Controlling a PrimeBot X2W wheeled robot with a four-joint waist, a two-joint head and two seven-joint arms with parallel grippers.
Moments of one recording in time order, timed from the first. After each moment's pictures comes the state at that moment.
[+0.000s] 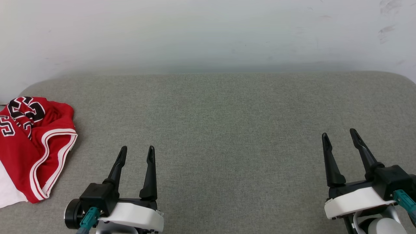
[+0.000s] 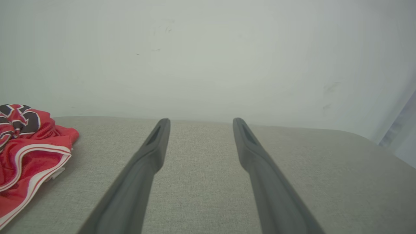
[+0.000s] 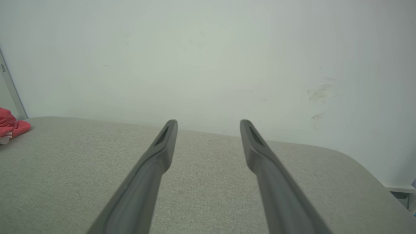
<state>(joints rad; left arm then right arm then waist) 0.01 0.16 -0.23 -0.08 -0.29 0.13 -0.20 -0.05 -0.05 -0.04 0.02 0.02 0.13 -0.19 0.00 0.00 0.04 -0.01</state>
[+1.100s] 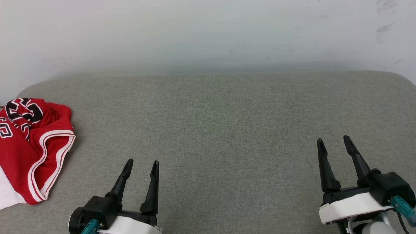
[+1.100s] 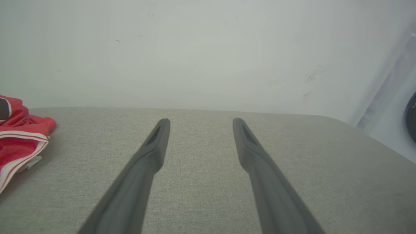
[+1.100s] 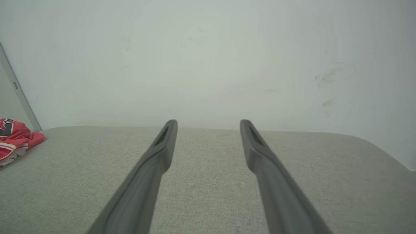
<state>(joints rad) 0.06 0.05 -0.08 0.02 -0.19 -0.13 -0.26 -0.05 -0.05 -0.01 0.09 0.11 0.13 -0.26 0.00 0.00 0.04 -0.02</state>
